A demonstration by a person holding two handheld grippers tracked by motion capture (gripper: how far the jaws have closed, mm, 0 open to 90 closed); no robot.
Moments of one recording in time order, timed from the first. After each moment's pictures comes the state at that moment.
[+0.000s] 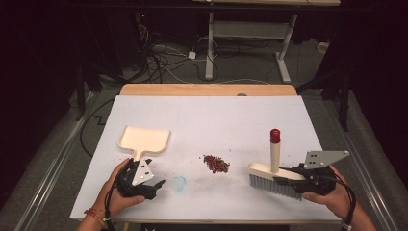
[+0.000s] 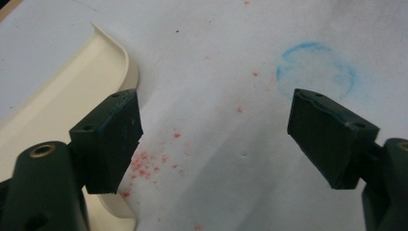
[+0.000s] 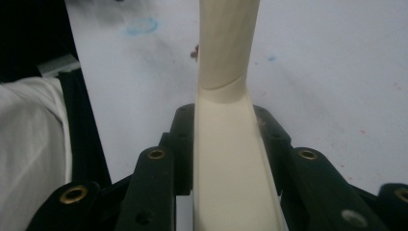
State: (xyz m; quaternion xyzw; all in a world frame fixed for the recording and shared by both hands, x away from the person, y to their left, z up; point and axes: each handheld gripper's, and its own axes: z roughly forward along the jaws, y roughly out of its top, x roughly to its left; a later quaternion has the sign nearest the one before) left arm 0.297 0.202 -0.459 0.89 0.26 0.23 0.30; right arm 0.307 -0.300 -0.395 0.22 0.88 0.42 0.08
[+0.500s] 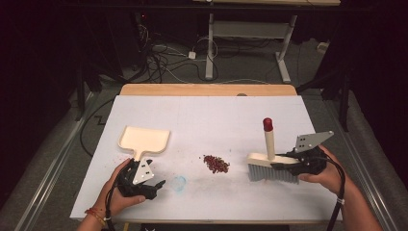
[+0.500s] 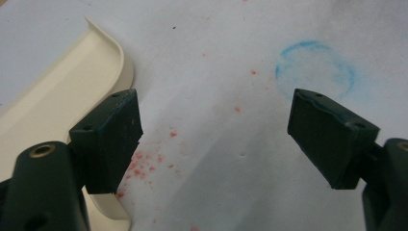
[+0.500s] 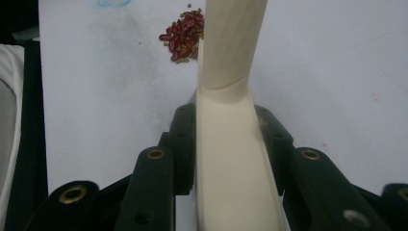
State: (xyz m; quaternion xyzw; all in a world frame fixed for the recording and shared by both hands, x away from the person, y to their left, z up) left arm 0.299 0.203 -0.460 0.89 0.26 0.23 0.30; right arm 0.364 -0.300 -0.399 0.18 0.90 0.38 0.07
